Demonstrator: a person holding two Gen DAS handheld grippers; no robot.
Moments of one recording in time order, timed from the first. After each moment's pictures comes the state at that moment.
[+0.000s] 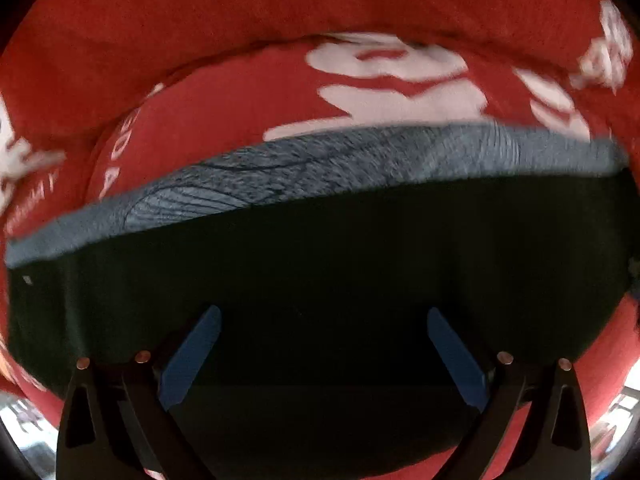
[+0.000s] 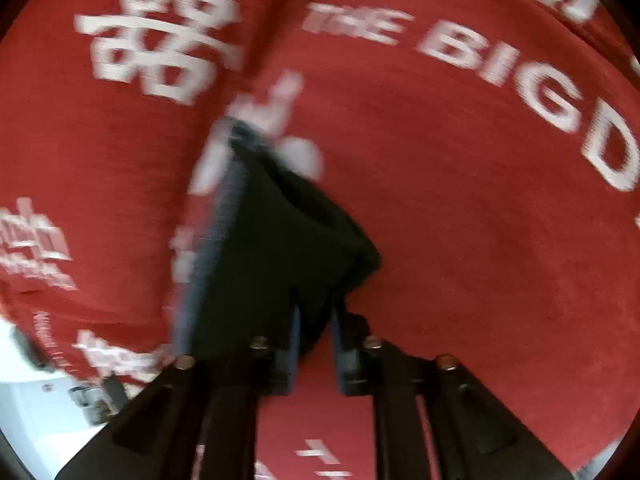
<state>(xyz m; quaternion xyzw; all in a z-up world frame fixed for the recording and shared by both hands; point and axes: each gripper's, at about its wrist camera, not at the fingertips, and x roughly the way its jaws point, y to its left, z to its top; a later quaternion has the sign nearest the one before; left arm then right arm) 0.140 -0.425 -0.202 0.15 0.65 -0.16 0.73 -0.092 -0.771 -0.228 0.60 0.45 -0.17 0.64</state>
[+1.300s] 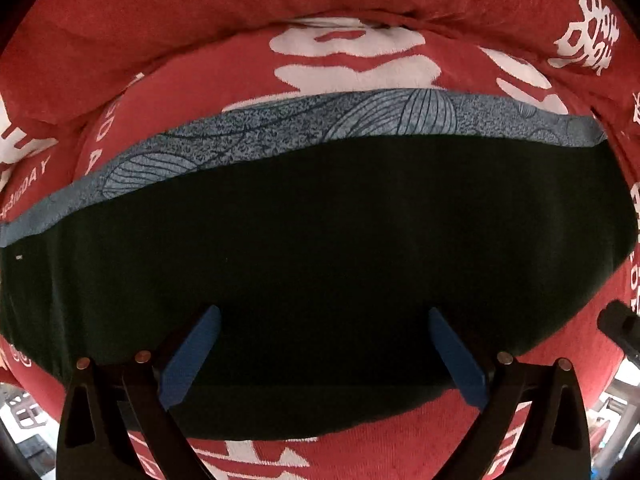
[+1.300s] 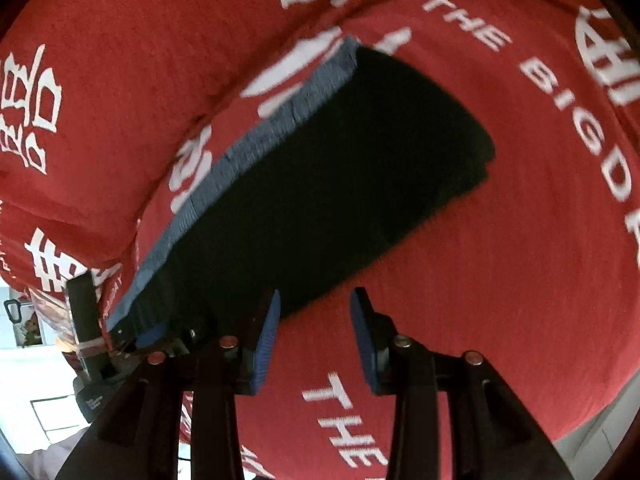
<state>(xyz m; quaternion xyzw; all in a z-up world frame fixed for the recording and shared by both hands) 0.102 -0.444 -0.194 0.15 0.66 -0.17 0.72 -0.048 -0.664 -0.180 0.45 0.55 -0.13 0.69</state>
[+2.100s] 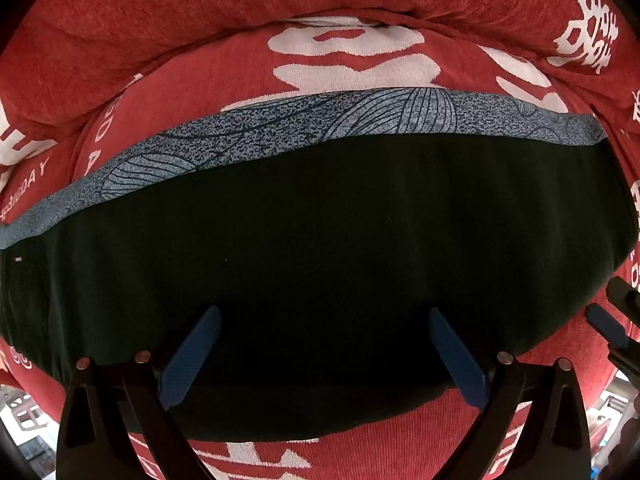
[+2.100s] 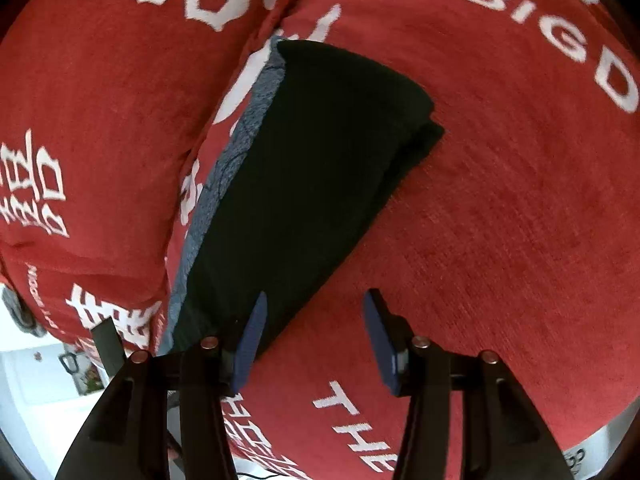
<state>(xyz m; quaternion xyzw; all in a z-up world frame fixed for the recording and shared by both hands) 0.106 -0.452 -0.202 0.15 0.66 -0.17 0.71 -0.080 -0.697 -0.214 0.57 0.48 -0.13 0.65</state>
